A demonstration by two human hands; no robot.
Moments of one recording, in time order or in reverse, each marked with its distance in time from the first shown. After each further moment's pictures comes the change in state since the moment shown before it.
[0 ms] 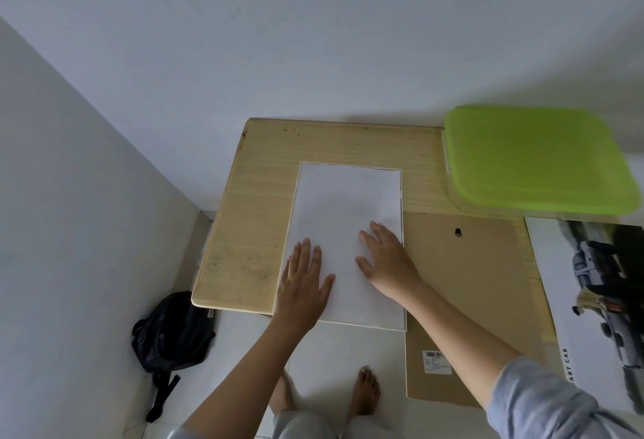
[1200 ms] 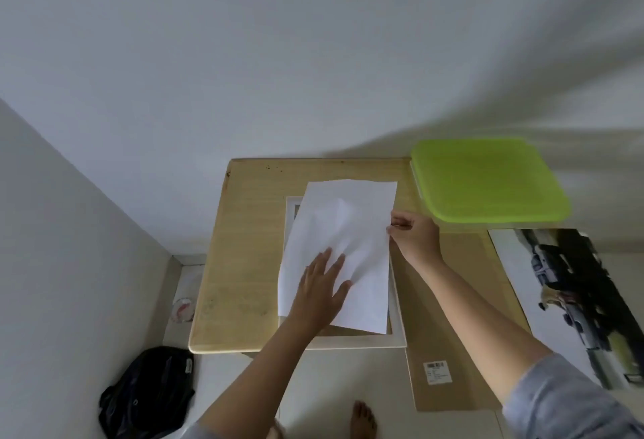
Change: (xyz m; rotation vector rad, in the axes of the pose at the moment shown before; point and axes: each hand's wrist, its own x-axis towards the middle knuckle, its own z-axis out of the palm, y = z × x) left_hand 0.023 0.008 -0.037 -0.332 -0.001 0.255; right_hand 0.007 -0.025 -0.085 0.666 0.565 0.407
